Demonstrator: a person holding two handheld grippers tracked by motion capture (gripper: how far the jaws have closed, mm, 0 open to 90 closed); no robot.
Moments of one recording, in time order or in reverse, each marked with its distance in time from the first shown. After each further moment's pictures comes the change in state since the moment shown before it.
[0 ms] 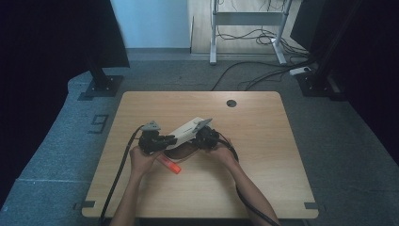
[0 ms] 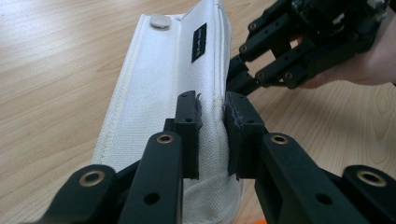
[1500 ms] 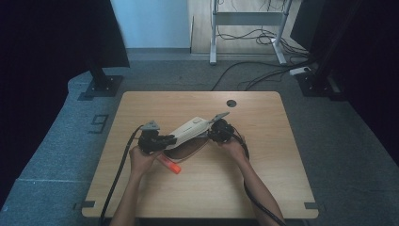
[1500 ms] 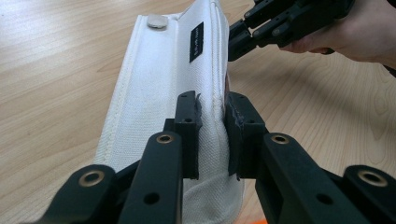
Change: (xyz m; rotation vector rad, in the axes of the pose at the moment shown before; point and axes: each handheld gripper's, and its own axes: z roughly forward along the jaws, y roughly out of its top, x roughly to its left) left arm 0.002 0.000 -0.001 -0.004 -0.006 -0.004; right arm -0.046 -0.027 -0.019 0.015 -0.121 0.181
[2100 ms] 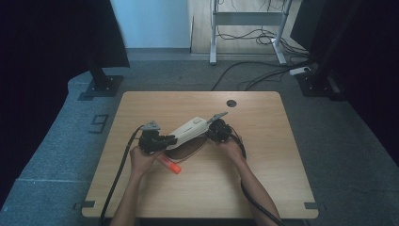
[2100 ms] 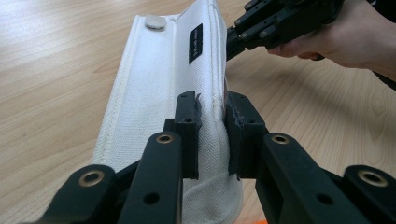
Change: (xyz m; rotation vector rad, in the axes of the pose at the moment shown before) left arm -0.001 0.000 0.001 -0.001 -0.006 -0.001; right arm 0.003 0.003 0.010 -0.018 0.022 0.033
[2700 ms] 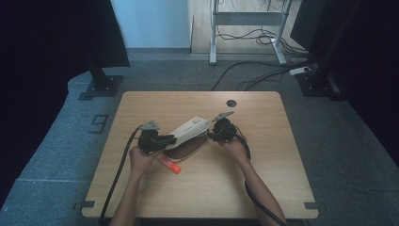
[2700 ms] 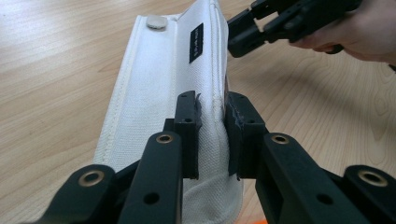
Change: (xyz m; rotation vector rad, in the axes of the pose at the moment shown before) left arm 0.003 0.000 -0.002 0.000 0.007 0.001; right arm -0.006 -0.006 -0.021 -0.038 -0.008 0.024
